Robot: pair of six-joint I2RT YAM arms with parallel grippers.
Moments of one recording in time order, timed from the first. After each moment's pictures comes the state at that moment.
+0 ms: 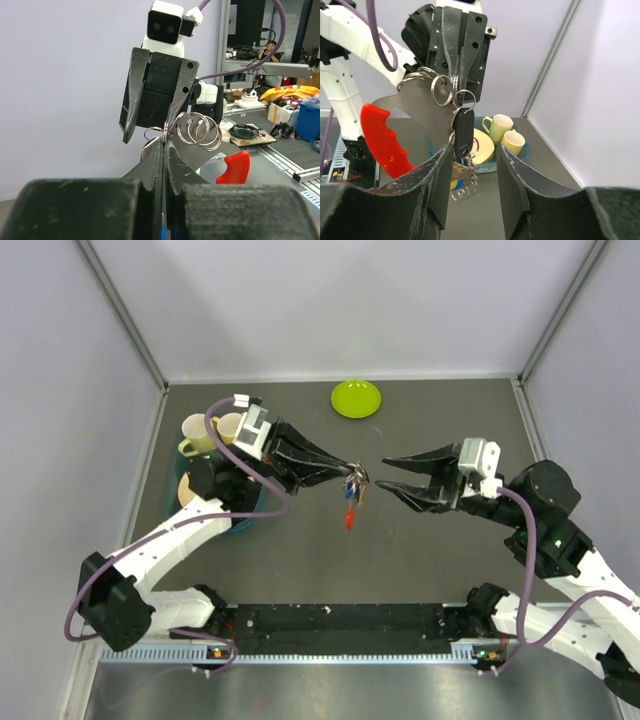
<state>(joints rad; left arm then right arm) -0.66 1.22 0.98 1.21 0.99 -0.82 0.81 0.73 1.05 -0.06 -0.47 -0.15</state>
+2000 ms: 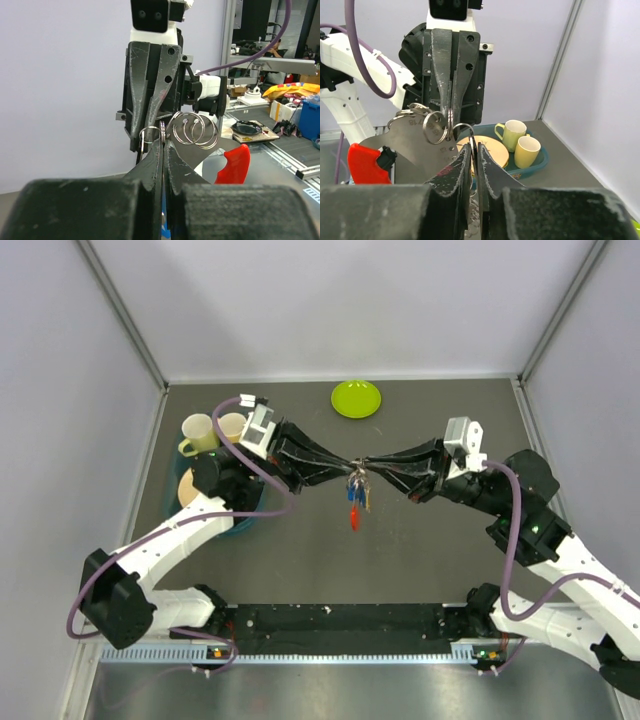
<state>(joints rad) -0.66 1.24 0.98 1.21 1.00 -0.81 0.81 0.81 1.04 0.08 -0.46 -0.01</state>
